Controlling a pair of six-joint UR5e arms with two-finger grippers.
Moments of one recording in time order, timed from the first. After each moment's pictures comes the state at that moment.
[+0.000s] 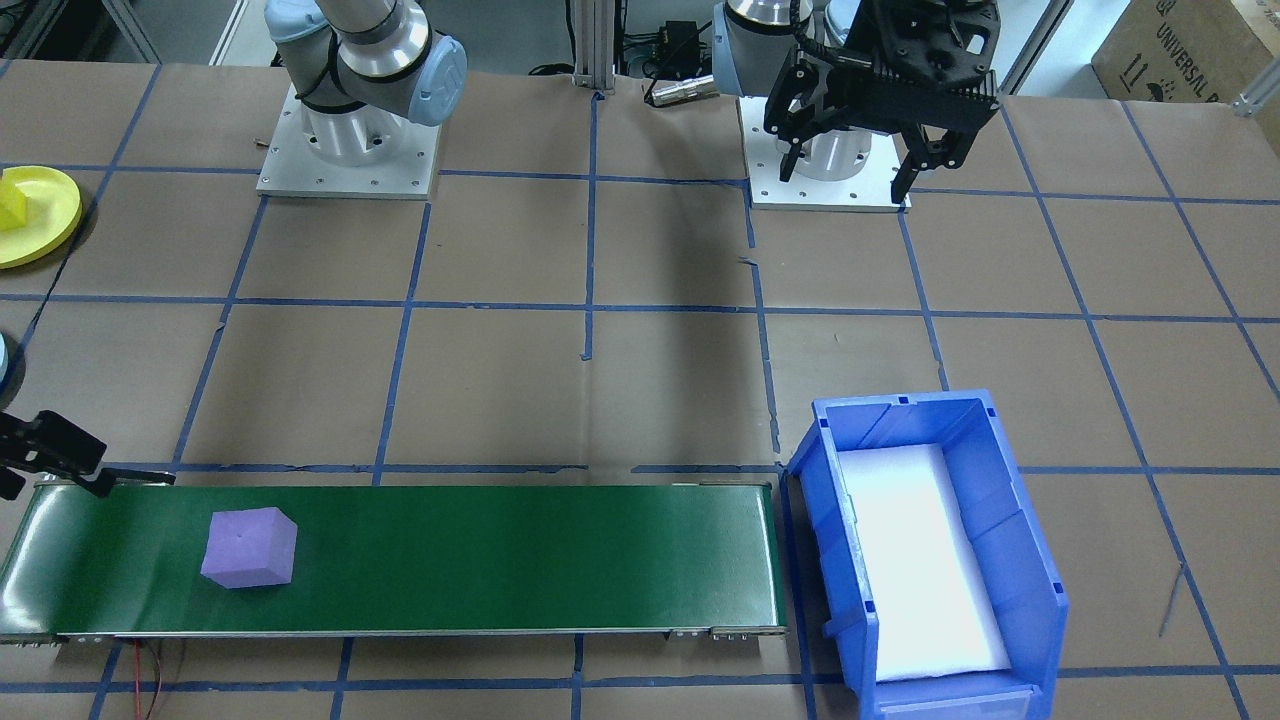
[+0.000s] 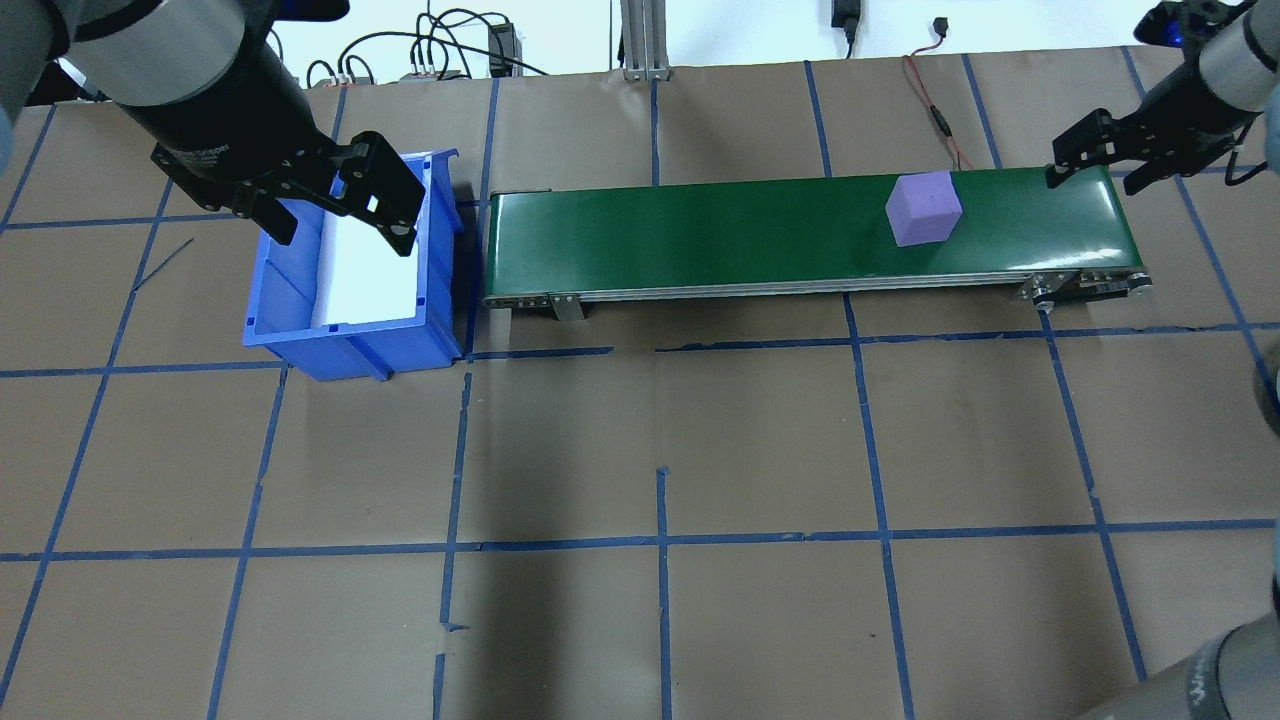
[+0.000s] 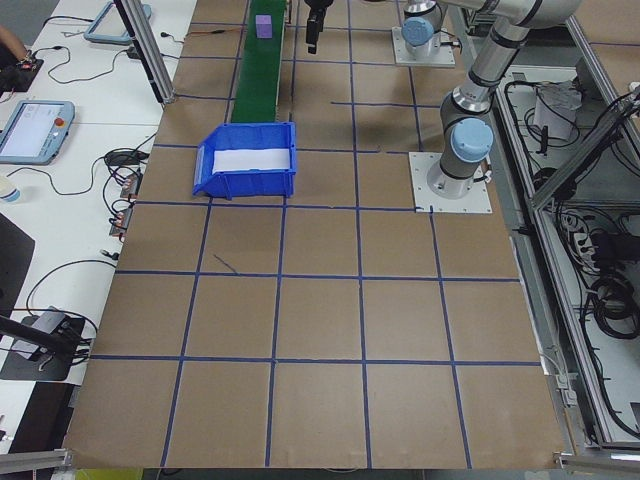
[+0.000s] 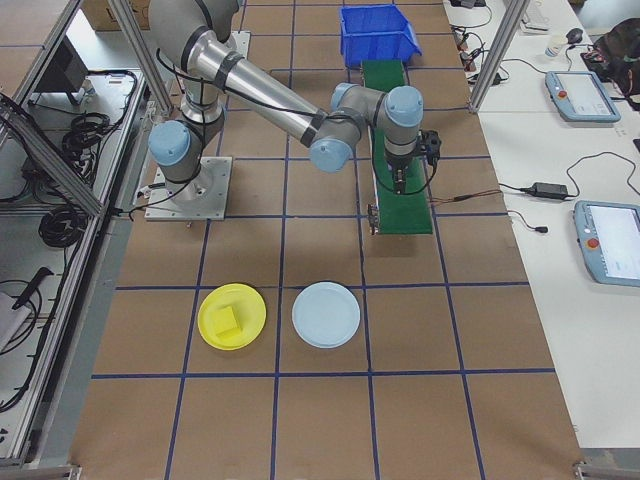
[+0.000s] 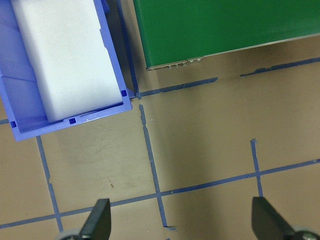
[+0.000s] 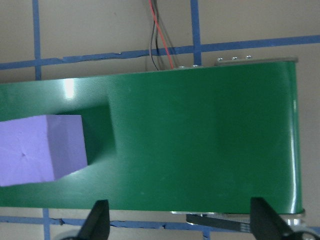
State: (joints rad) left arm -1.62 -1.49 -1.50 -1.67 1.53 0.13; right arm 1.15 -1.23 1.59 -2.00 -1.35 -0.36
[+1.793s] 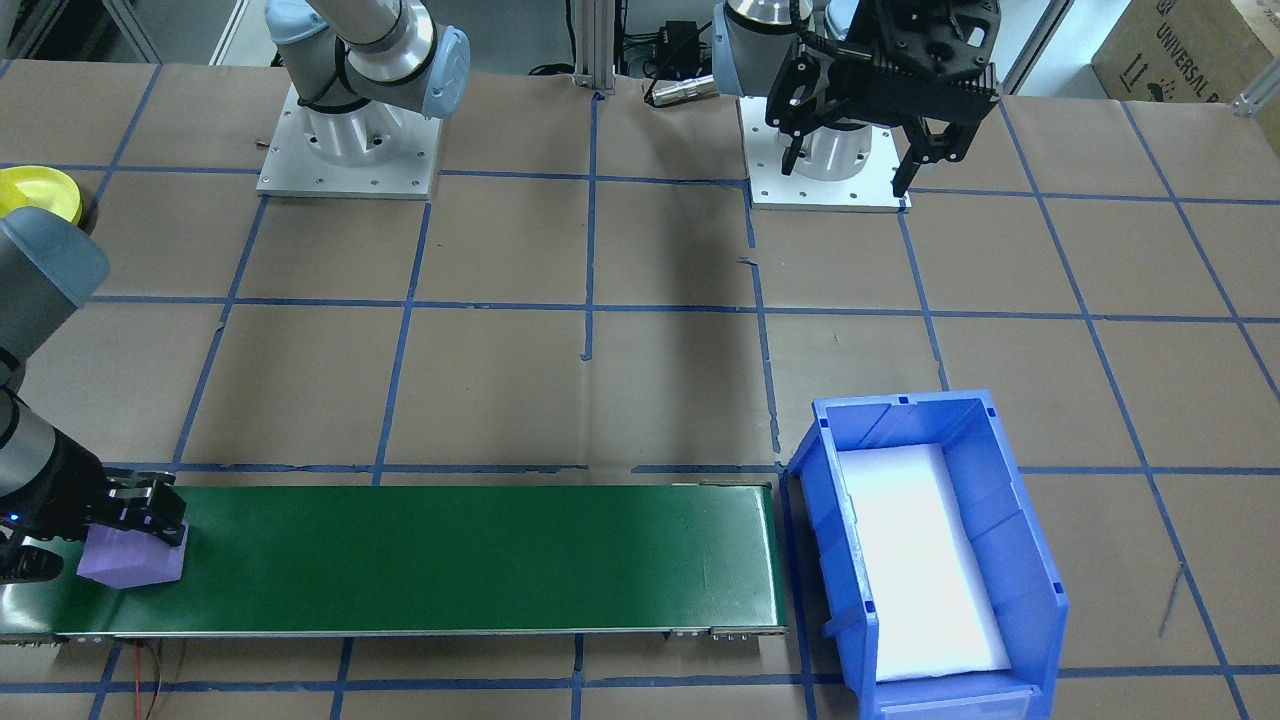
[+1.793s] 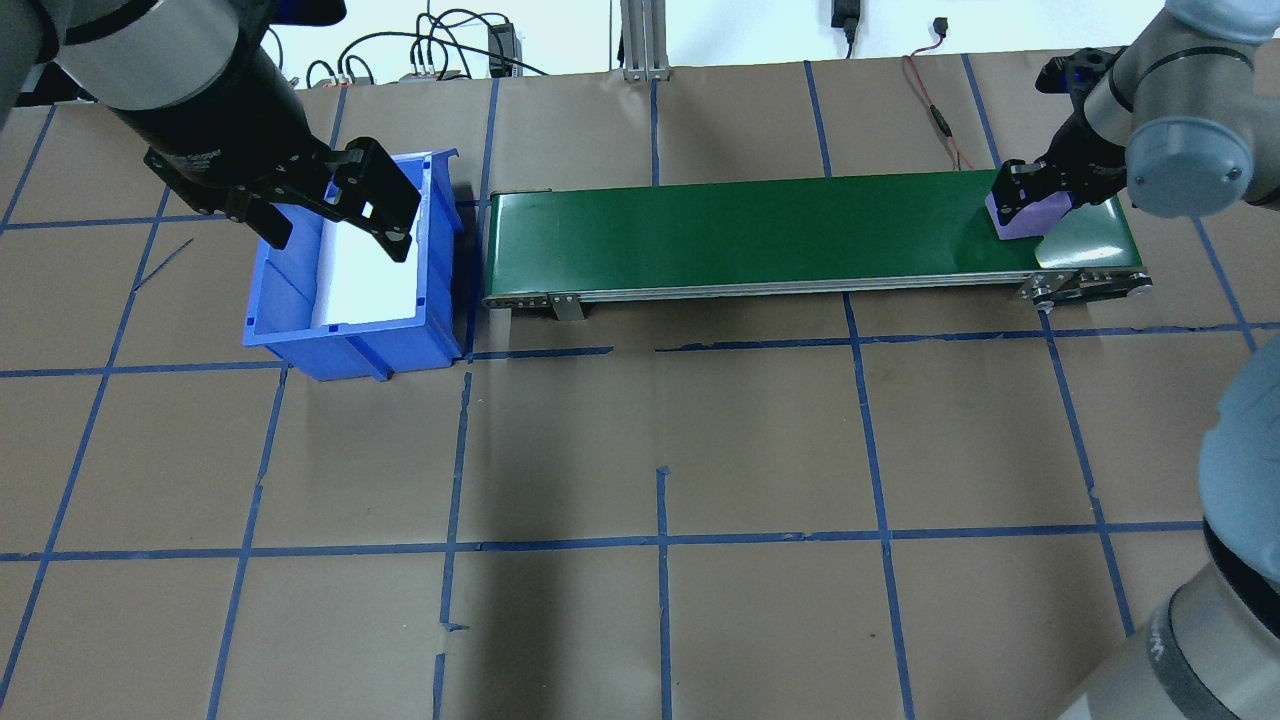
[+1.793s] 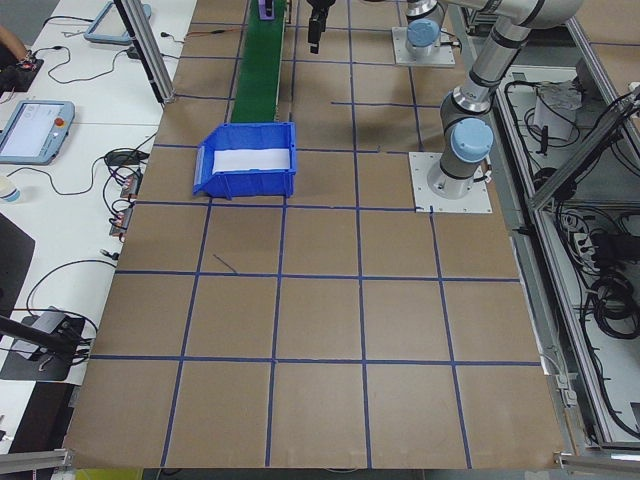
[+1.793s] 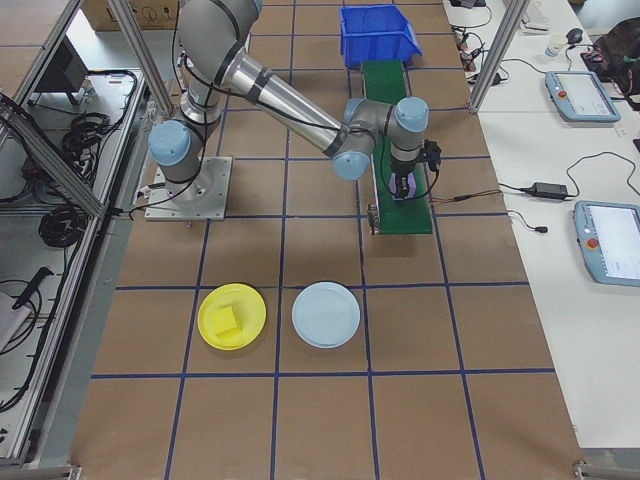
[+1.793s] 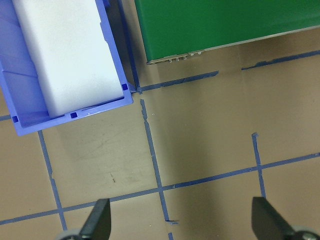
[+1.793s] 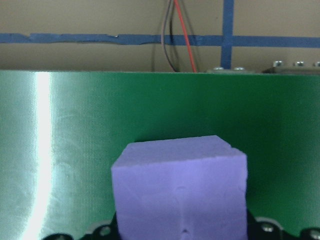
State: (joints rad) left arm -1.62 -1.48 -1.50 -1.68 1.53 0.14; right arm 1.23 -1.12 1.61 -2.15 -1.50 -0.34
